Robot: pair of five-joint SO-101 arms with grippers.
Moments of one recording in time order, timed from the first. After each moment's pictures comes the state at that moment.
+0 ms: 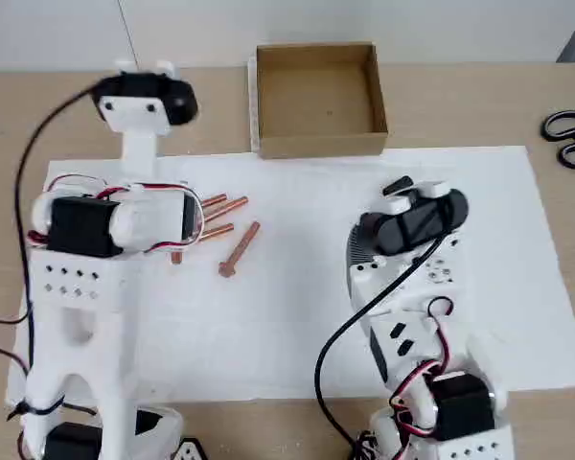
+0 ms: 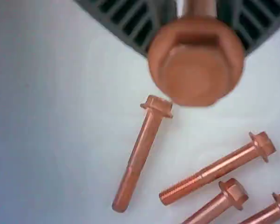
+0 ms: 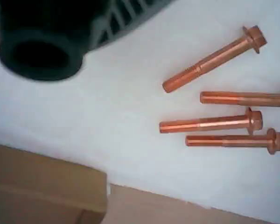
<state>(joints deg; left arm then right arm) 5.2 -22.5 -3.4 98.1 11.6 -16.9 -81.1 59.2 53.5 -0.6</state>
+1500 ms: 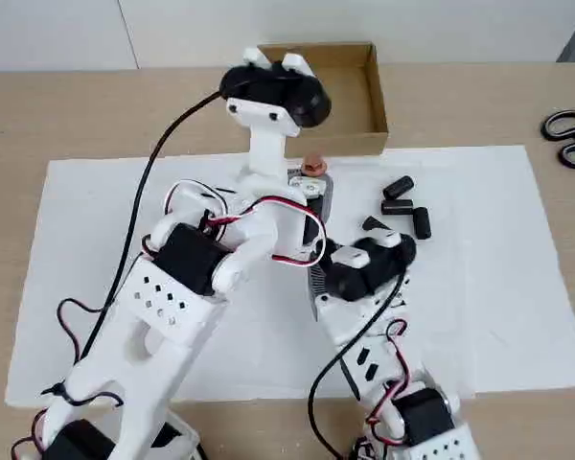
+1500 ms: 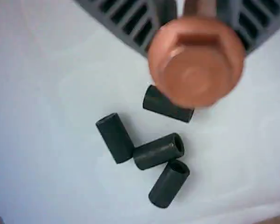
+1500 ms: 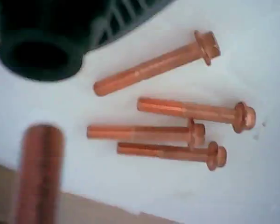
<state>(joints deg) 31.1 -23.3 9.6 64.9 22.6 -26.0 -102.8 89.4 39.0 -3.9</state>
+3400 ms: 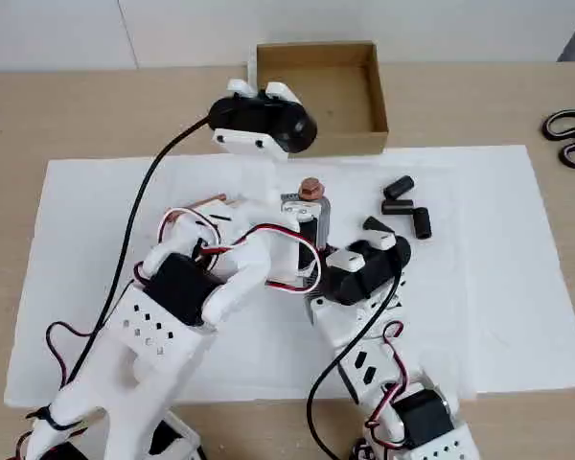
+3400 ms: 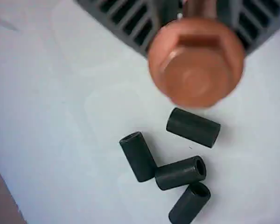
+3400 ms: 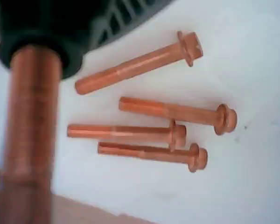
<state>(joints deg) 33.1 -31.6 19.3 62.8 28.5 -28.0 -102.9 89.7 39.0 -4.0</state>
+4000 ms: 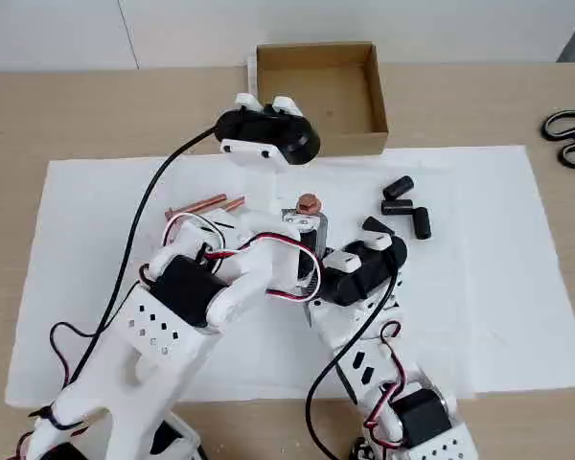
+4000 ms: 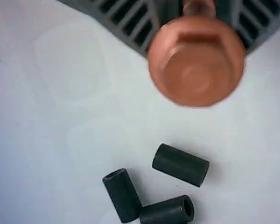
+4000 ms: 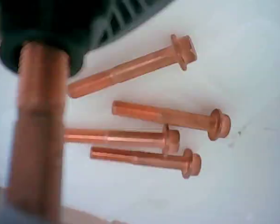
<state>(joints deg) 33.3 -31.6 21.7 65.5 28.5 -28.3 -102.9 89.7 39.0 -4.0</state>
